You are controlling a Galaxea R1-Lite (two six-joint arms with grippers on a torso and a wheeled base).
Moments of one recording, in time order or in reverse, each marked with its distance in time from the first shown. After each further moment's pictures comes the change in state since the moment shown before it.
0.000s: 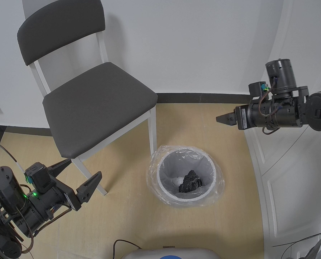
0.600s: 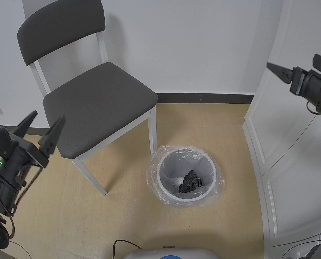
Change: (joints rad) left arm 0.139 -0.173 -0.133 -0.089 -0.001 0.023; right arm -0.085 -0.400 0.340 -0.514 -0.090 0.060
